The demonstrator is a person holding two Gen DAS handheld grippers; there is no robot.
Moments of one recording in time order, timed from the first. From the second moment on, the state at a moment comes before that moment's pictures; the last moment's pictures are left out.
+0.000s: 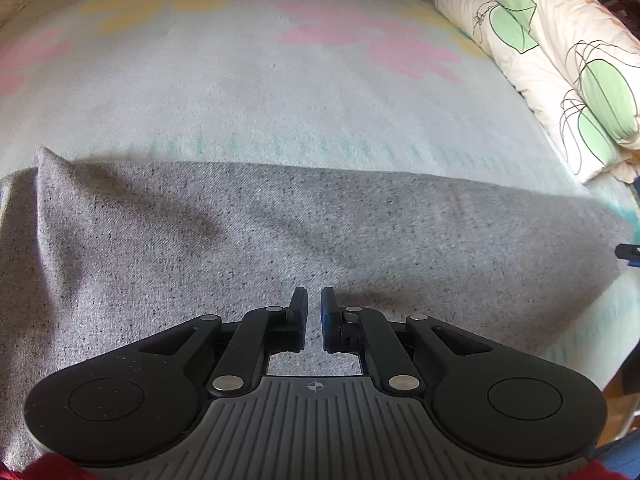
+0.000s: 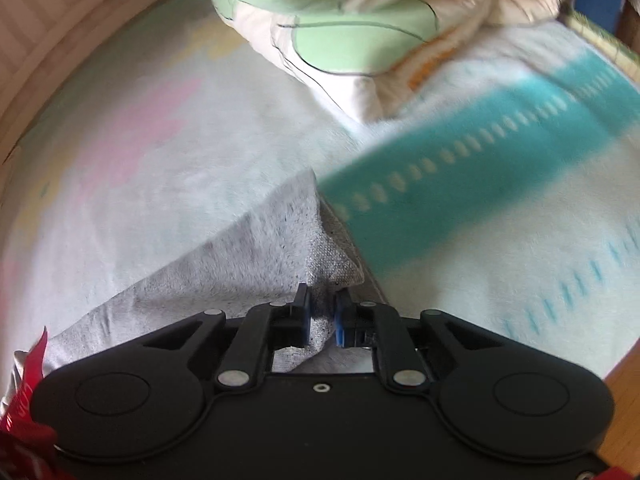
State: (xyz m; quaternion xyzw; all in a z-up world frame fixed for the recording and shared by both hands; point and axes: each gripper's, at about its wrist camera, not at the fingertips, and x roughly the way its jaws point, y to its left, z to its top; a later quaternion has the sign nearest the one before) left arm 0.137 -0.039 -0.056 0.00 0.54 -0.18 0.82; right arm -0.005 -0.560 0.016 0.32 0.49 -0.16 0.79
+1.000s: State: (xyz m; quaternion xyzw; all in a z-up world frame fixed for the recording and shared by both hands) left arm 0.100 -0.062 -0.067 0.07 0.57 -0.29 0.76; right arm 0.057 -0.423 0.017 0.06 0.49 0.05 0.87
